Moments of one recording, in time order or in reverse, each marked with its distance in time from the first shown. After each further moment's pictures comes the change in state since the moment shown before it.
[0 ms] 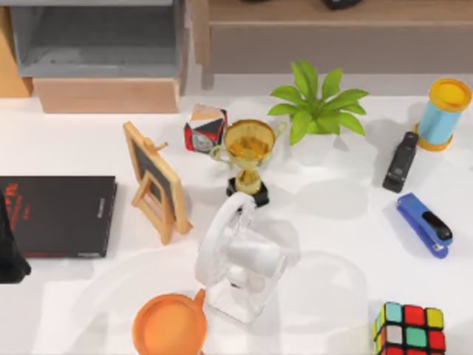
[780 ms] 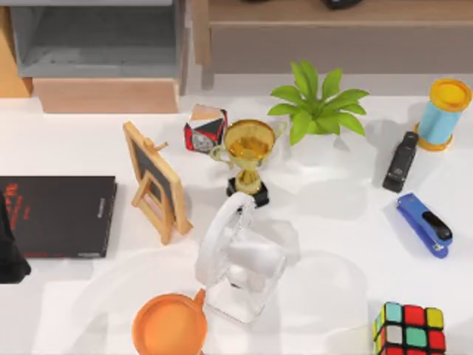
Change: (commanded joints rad) left arm 0.000 0.000 0.000 0.000 0.000 0.000; right arm 0.000 0.000 0.000 0.000 0.000 0.000
